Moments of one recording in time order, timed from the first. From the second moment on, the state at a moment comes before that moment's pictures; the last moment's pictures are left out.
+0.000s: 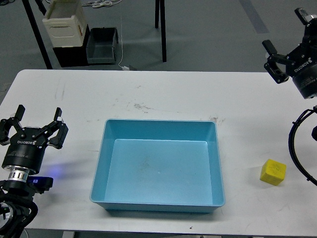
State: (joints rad) left arm 0.01 0.23 -1.23 -1.42 -0.42 -0.41 -0.11; right arm 0.24 -0.35 1.56 1.46 -0.74 0.38 0.08
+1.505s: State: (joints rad) left arm 0.00 0.23 -1.25 -1.42 -0.42 -0.41 -0.14; right arm 1.55 -0.98 -0.18 1.56 -1.79 0.49 0.49
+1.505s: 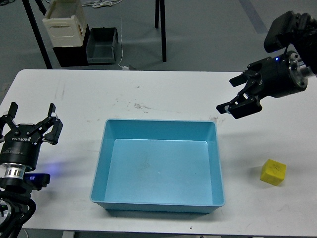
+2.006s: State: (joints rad) left arm 0.00 0.23 -1.25 -1.41 -0.42 -0.41 -0.14; right arm 1.50 -1.00 -0.36 1.59 -1.95 0.49 0.49
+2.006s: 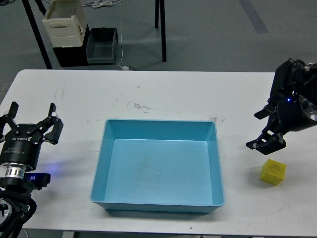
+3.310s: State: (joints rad) left arm -0.02 0.21 -1.25 -1.37 -0.42 -0.41 -0.14; right arm 1.23 -0.92 -0.37 1.46 -2.11 0.49 0.49
